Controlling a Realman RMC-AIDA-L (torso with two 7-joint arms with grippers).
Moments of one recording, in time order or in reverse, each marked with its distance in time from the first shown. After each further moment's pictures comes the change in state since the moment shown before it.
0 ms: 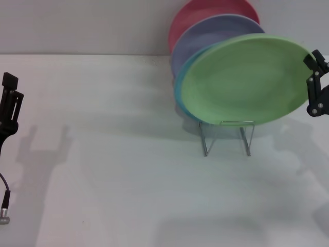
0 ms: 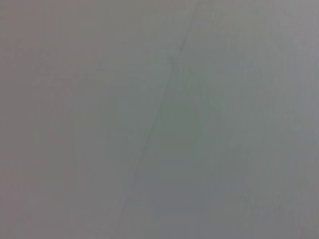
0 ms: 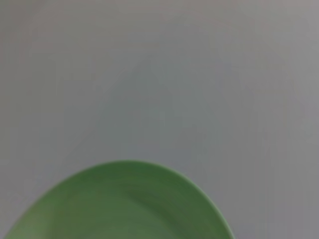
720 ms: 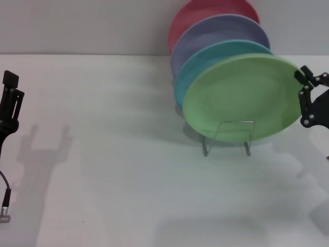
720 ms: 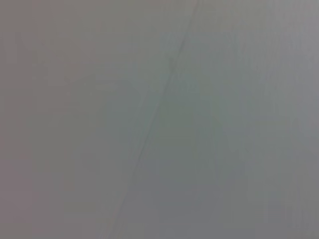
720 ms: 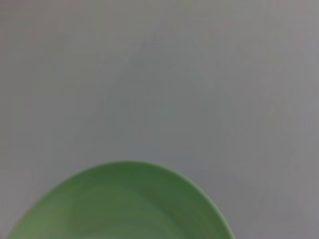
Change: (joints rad) left arm -0.004 0.002 0.000 -0.001 0.000 0.000 -0.008; right arm -0.012 0.003 -0.043 -0.017 -0.005 0.100 -0.004
